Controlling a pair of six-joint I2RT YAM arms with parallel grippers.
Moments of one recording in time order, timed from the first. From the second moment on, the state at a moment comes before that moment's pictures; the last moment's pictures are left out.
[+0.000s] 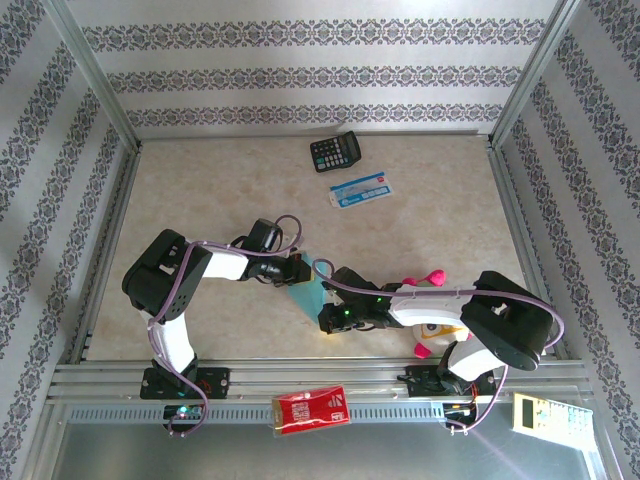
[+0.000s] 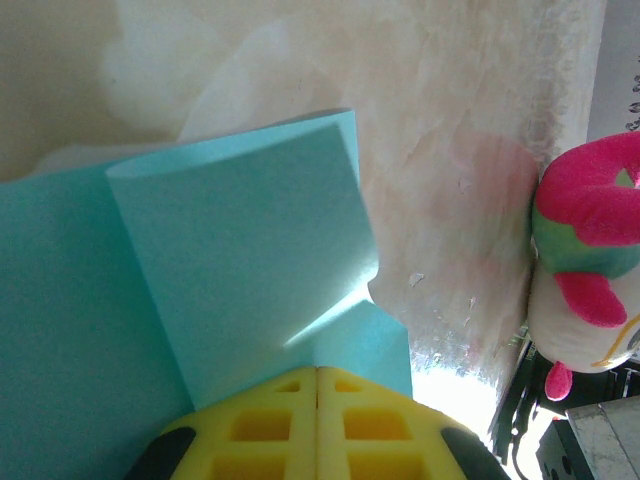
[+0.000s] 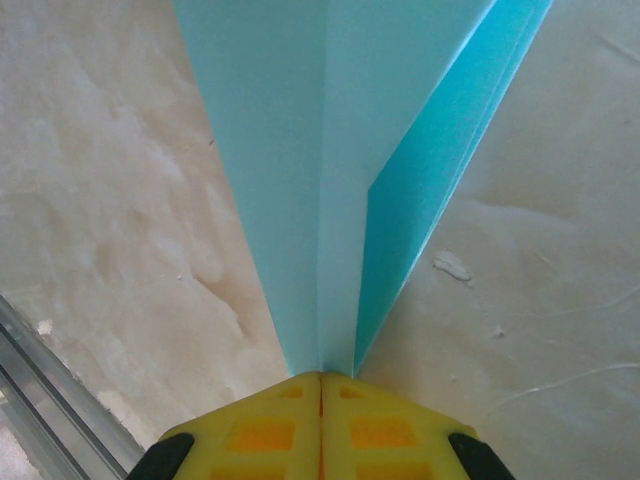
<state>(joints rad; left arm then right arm) -0.47 1.84 0.77 0.13 0.74 -0.63 0.97 1.50 0.56 -0.07 -0.30 0.80</state>
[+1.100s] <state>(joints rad) -0.47 1.84 0.78 0.10 0.73 -0.63 0.94 1.44 0.66 -0.14 -0.29 0.77</state>
